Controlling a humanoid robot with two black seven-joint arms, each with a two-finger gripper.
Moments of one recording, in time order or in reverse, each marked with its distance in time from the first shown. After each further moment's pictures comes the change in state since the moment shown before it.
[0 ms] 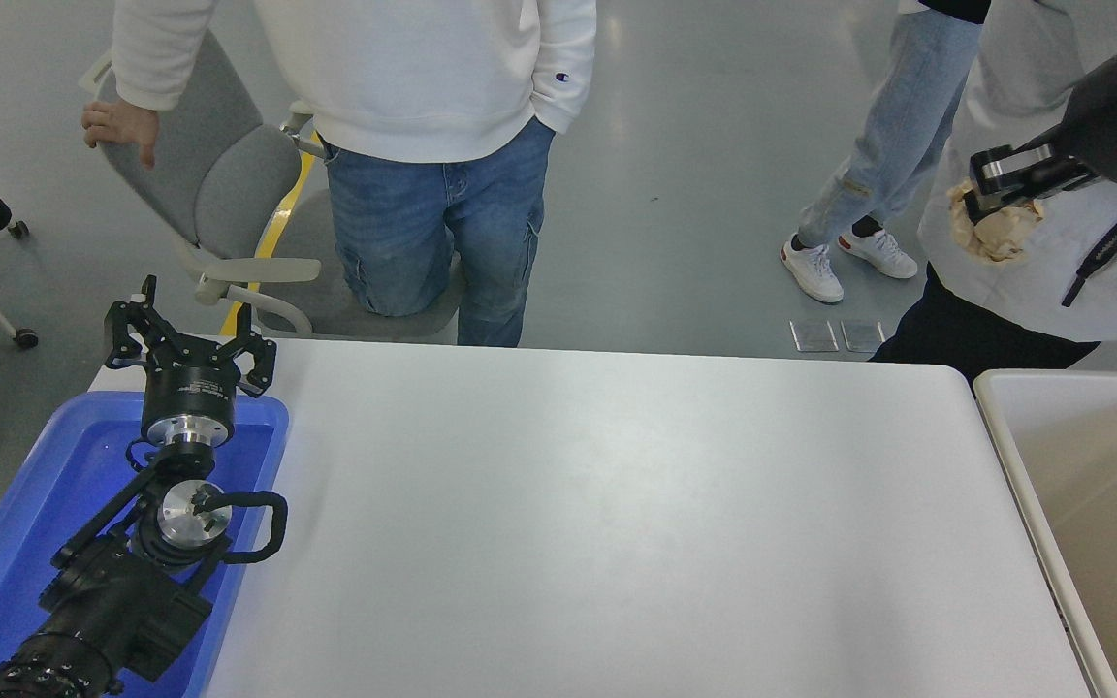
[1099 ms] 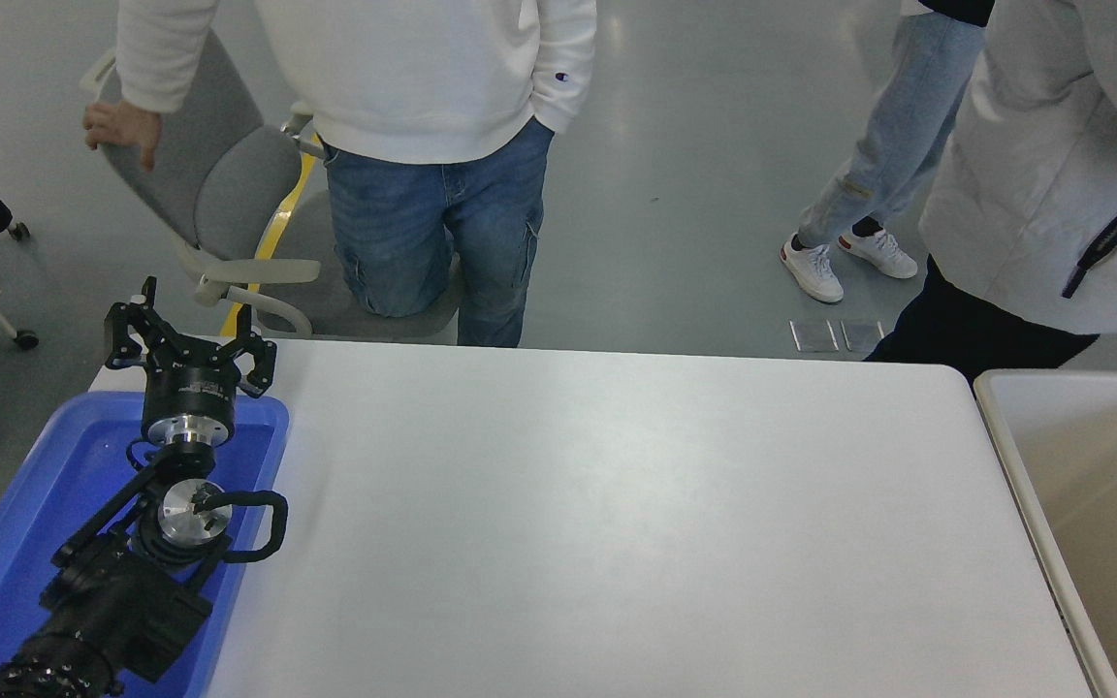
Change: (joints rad) left arm 0.000 0.000 0.000 0.000 0.000 0.000 0.000; right arm -0.319 -0.435 0.084 -0.329 0.190 -0.286 0.000
